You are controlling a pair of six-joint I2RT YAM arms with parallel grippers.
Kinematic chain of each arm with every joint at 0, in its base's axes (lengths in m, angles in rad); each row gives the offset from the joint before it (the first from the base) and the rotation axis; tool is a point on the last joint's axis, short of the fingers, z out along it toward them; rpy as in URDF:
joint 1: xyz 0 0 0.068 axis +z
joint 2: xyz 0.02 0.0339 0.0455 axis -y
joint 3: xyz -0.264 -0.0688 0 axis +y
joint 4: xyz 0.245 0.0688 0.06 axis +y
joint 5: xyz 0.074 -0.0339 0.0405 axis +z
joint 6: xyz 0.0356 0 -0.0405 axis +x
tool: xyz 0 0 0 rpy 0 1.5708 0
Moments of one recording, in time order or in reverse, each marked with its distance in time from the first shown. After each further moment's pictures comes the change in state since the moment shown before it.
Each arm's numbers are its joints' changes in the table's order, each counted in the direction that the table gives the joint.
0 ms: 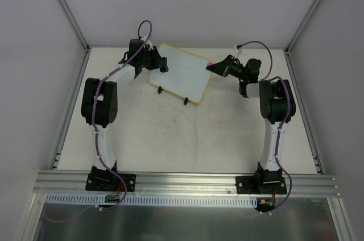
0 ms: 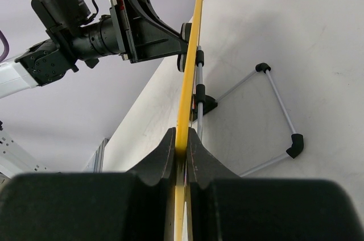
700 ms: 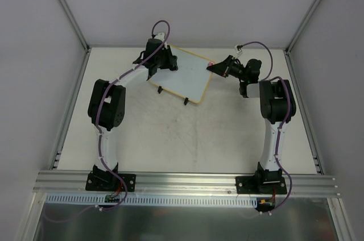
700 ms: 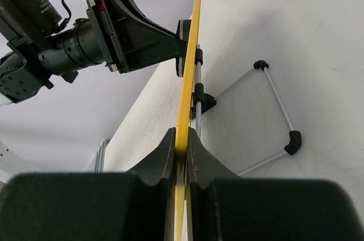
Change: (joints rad) left arm -0.156 0.005 -0.060 0.041 0.241 -0.001; right arm -0.003 0.000 0.006 0.003 -0.003 0.004
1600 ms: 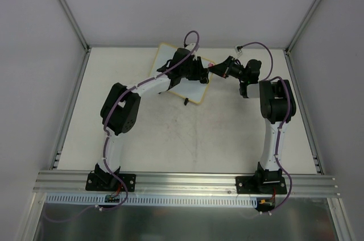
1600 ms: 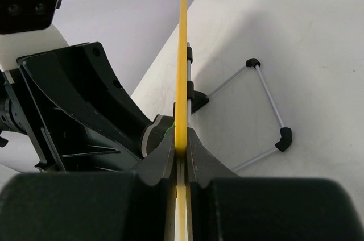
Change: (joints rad) left arm -0.241 -0.033 -0.038 -0.022 -0.068 -0.097; right arm -0.003 0.000 0.008 0.012 -0.005 -0.040
